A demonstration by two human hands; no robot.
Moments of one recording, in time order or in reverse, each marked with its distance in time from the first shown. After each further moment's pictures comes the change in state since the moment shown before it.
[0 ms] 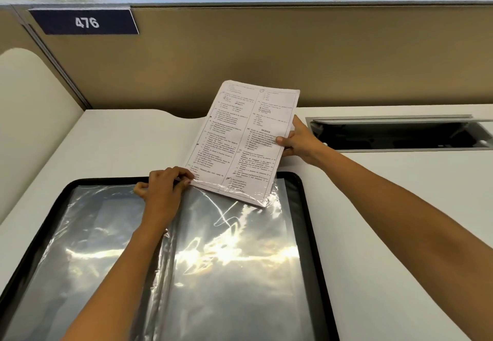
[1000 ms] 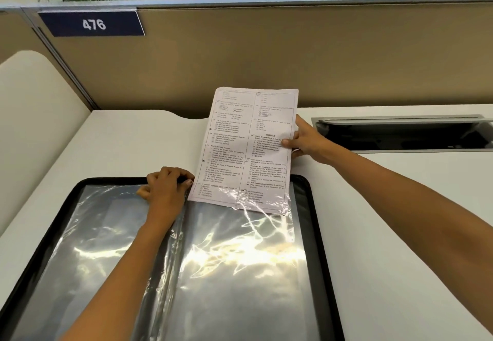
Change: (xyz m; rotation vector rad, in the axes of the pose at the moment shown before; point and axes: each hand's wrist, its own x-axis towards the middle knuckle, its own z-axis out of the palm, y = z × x) left_hand 0.009 -0.011 0.009 0.213 0.005 -0.128; right_hand 0.002 -0.005 -0.009 -0.202 -0.092 -0.006
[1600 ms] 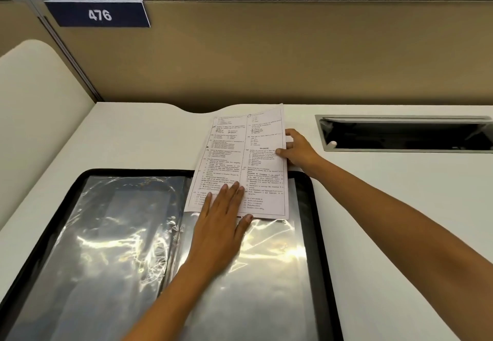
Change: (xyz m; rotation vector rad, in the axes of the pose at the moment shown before) left_hand -0.104 0.051 0.030 0.107 -0.161 0.437; right_hand -0.003 0.021 0.041 0.019 0.165 0.103
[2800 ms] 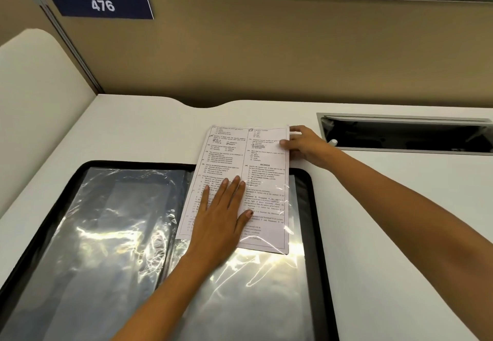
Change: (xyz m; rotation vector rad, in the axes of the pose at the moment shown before) left_hand 0.004 0.002 -0.002 0.068 -0.076 -0.008; right_hand 0.013 0.001 -0.025 0.199 -0.118 0.063
